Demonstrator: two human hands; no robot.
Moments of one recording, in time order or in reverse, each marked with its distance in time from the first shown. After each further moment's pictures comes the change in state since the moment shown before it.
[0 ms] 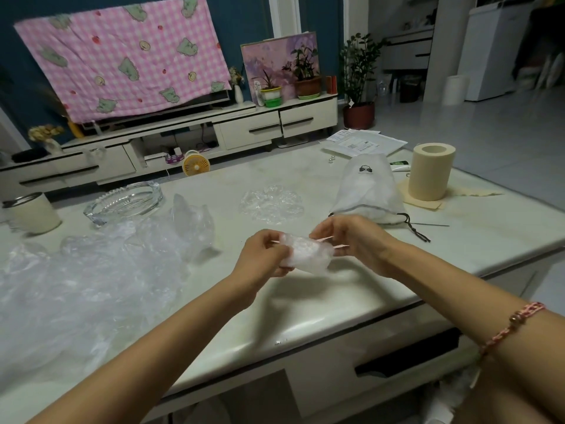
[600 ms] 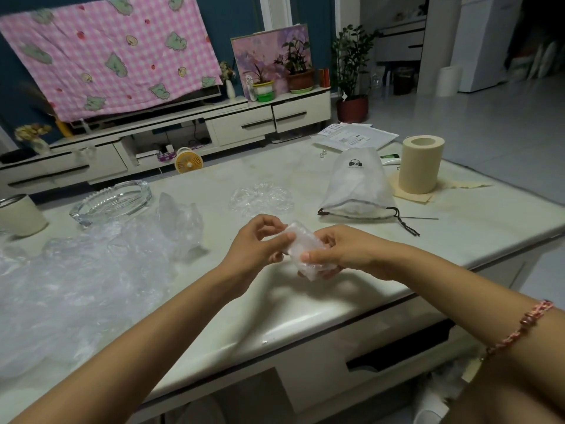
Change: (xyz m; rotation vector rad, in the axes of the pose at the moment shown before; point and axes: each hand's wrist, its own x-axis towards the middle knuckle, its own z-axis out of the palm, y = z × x) left_hand 0.013 0.002 0.005 -0.124 -0.104 0.102; right_hand -0.014 0.010 -0.008 -0.319 -0.238 -0.020
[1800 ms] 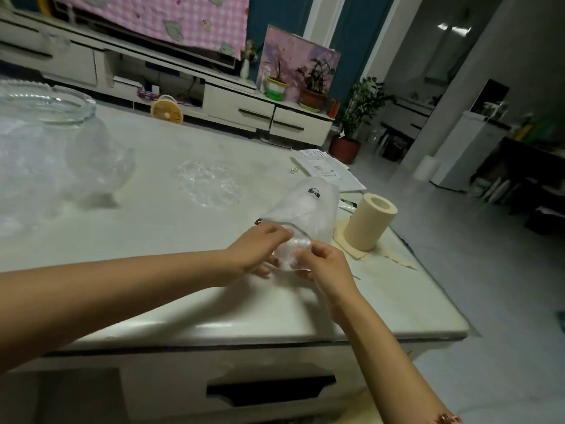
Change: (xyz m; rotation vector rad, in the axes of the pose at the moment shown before) left_hand 0.053 -0.009 0.113 -0.015 -0.041 -0.117; right_hand -0.010 0.037 -0.073 0.105 0.464 -0.018
